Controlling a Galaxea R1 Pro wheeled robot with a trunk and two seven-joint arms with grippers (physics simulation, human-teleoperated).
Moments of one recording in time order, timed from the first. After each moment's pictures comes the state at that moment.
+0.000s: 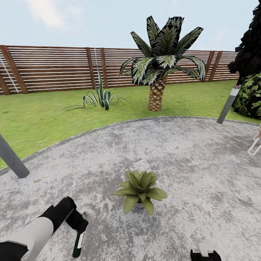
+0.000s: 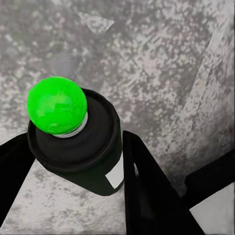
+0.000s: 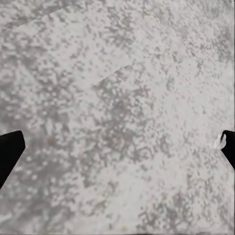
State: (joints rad) left arm -0.76 0.14 -0.25 -0.32 -0.38 0.70 -0.76; right arm -0.45 -0.10 -0.44 -0.03 0.55 -0.34 -0.27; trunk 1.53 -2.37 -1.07
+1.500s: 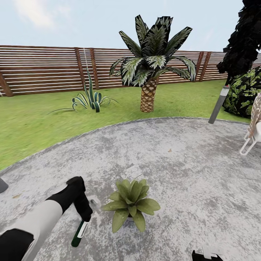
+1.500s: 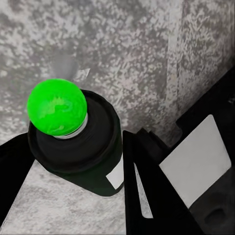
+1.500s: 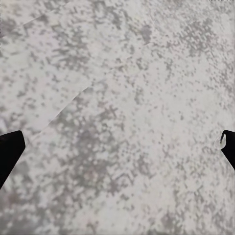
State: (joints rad) left arm -0.86 0.10 -0.31 -0.53 -0.92 0.81 -1.35; right arm -0.45 -0.09 -0.56 -0.03 0.53 -0.33 -0.28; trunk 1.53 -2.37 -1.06
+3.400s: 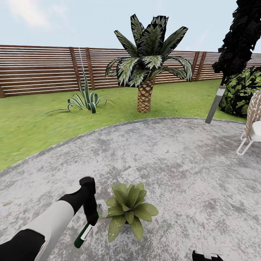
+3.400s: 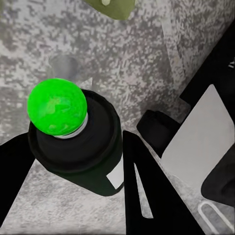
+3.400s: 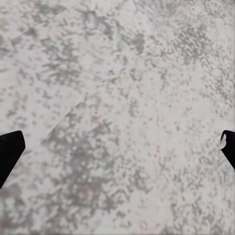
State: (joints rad) left arm -0.85 0.00 -0.31 -0.54 -1.17 0.68 -1.47; right arm -0.45 -0.09 -0.56 -0.03 0.53 -0.33 -0.29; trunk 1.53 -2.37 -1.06
